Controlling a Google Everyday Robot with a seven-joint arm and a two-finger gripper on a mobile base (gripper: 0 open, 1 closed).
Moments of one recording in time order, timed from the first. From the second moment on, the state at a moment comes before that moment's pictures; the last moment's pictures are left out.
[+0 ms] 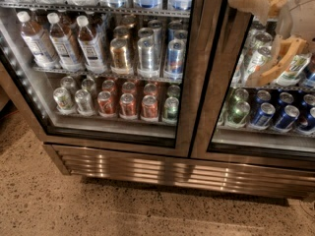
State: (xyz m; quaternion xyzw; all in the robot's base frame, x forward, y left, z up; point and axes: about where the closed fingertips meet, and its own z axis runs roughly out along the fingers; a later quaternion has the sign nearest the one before) arm 0.479 -0.136 1.044 -0.62 0.50 0.31 0.52
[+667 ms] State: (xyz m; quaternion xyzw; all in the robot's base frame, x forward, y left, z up) arm 0.484 -0.132 1.030 -0.61 0.51 0.32 0.52
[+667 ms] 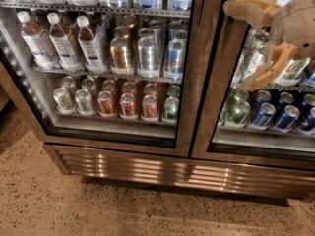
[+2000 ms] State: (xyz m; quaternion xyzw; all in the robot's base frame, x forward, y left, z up) arm 0.495 -0.118 1.018 -0.57 0.54 0.30 0.54
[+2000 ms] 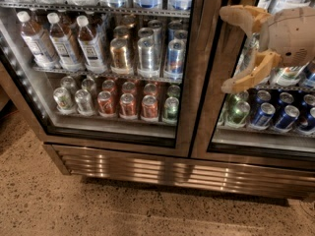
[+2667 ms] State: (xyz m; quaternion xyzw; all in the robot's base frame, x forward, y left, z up) arm 0.495 -0.118 1.018 -0.57 0.54 0.30 0.54
